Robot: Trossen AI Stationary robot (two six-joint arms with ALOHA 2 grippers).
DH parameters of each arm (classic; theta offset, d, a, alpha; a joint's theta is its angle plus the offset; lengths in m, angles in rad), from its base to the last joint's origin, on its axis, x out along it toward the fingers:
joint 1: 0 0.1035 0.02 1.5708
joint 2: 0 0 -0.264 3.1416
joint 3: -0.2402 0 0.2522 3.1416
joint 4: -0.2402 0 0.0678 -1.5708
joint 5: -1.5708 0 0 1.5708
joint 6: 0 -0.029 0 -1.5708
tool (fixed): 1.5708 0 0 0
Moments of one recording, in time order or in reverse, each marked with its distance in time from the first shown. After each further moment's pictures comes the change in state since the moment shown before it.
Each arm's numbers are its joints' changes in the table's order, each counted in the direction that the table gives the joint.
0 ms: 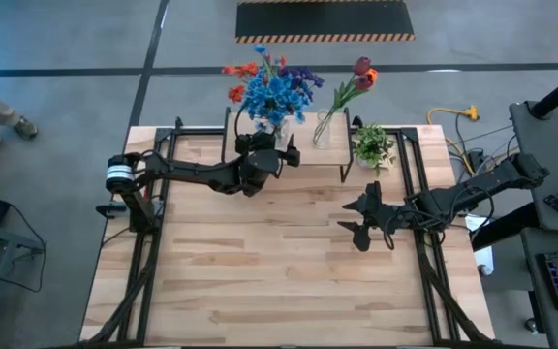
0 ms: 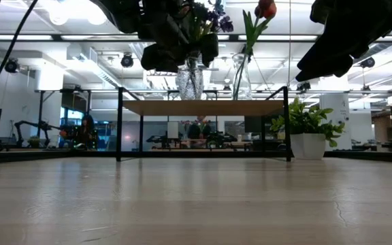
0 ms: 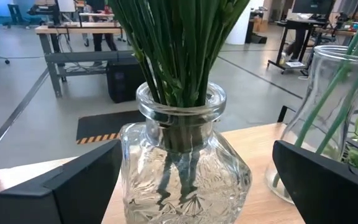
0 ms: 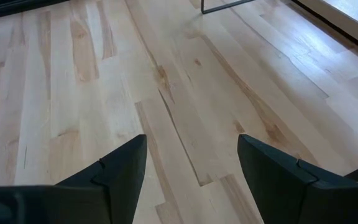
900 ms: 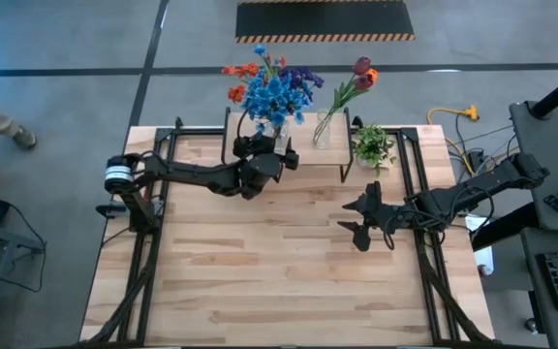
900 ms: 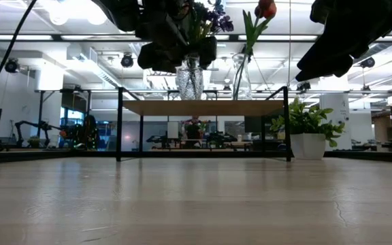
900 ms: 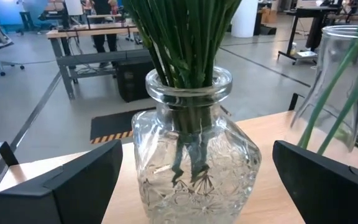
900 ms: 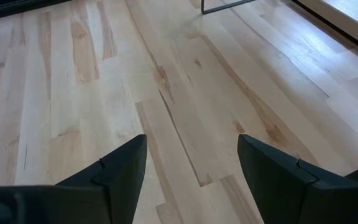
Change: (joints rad) left arm -0.022 0.006 0.003 -0.064 0.046 0.001; right arm 0.000 0.000 0.000 0.002 0.000 0.000
